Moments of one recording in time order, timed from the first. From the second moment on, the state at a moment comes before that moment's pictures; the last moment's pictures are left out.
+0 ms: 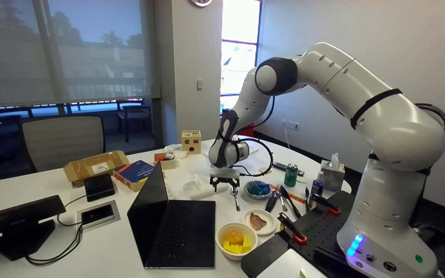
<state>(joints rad) 0.17 0.98 -0.13 -1.82 0.20 2.80 0.68</state>
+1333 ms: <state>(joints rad) 0.11 0.98 -0.10 -1.90 0.27 2.84 0.69</state>
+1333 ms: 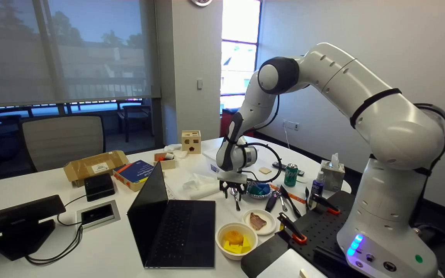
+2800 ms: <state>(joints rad) -0.37 0.88 0.32 -2.06 0.38 3.22 0.37</state>
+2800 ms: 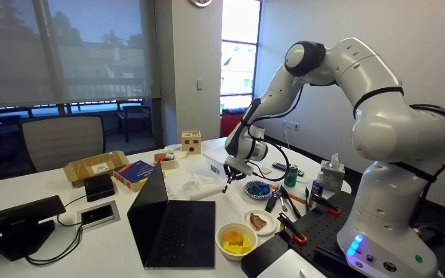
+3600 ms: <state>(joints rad) -1.08 1.07 0.78 -2.18 0.26 3.12 0.16</state>
